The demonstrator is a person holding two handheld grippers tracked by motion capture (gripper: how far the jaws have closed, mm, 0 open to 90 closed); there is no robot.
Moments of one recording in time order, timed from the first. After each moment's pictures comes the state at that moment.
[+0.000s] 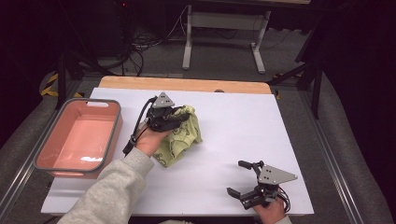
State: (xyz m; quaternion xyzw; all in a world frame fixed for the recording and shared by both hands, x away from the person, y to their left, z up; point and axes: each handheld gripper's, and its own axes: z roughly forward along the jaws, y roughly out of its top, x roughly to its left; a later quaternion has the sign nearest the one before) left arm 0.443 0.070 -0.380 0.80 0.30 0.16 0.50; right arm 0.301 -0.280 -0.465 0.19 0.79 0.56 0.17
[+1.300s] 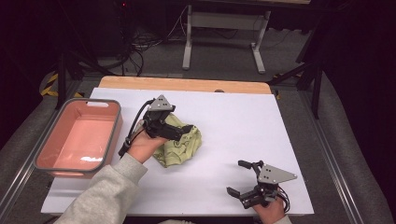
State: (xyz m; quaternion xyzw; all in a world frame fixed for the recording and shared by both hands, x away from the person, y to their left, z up) left arm 0.422 0.079 -0.366 0.80 0.26 0.15 0.52; right arm 0.302 -0.279 -0.466 0.20 0.79 0.56 0.16
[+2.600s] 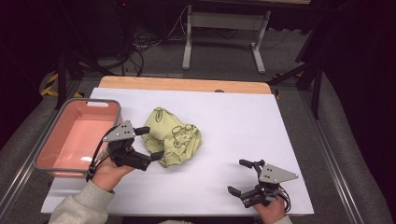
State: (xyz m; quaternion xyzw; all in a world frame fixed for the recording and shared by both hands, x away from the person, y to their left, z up) left arm 0.358 0.155 -0.404 0.78 0.24 0.12 0.56; right arm 0.303 -0.282 -0.464 0.20 0.79 0.56 0.17
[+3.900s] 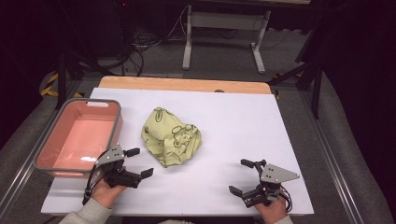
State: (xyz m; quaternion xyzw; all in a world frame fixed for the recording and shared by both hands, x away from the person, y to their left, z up) left arm 0.340 0.184 -0.492 0.75 0.30 0.09 0.58; right arm 0.303 -0.285 -0.464 0.20 0.79 0.56 0.17
